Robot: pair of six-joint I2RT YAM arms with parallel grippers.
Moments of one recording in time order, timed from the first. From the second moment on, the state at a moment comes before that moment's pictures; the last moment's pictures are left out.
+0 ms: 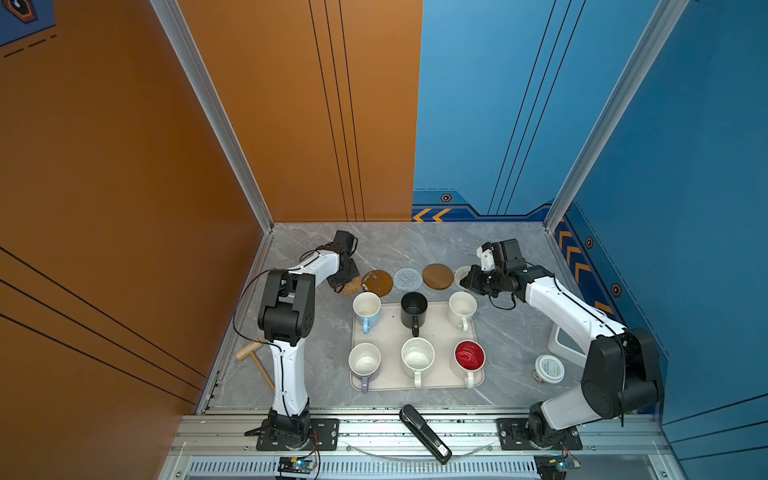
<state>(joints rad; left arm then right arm) -0.19 2.10 1.52 -0.60 -0.12 -0.63 0.25 1.51 1.11 -0.50 -0.35 0.54</state>
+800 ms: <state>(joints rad) -0.20 2.07 1.57 -0.61 -0.14 -0.66 0.25 1.51 1.11 -0.50 -0.36 0.54</state>
